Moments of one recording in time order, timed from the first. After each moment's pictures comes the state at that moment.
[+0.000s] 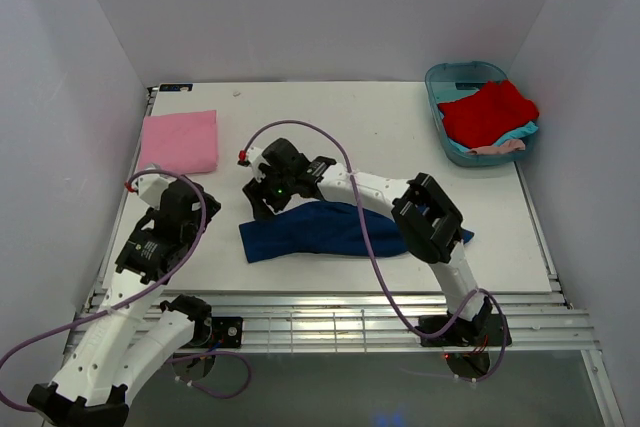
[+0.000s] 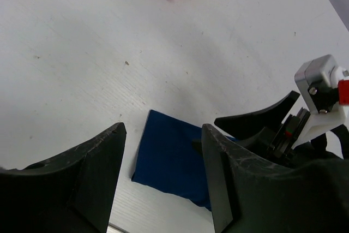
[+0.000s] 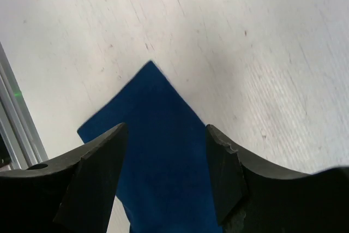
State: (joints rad) left arm -0.39 0.70 0.84 -0.83 -0.56 -0.95; right arm 0.97 2.12 1.68 -0.34 -0.32 0.03
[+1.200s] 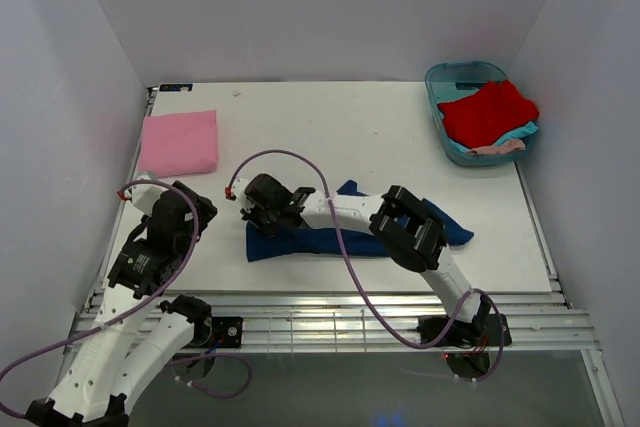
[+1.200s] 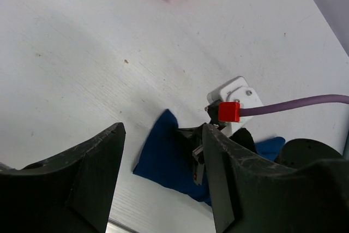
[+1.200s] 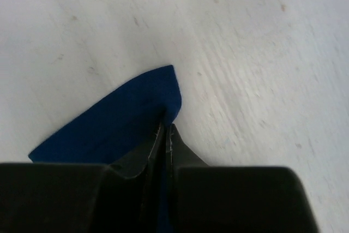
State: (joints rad) left arm -0.39 0.61 0.83 -0.86 -0.55 -0.96; right arm 1.10 2.22 1.64 -0.23 -0.09 -0.06
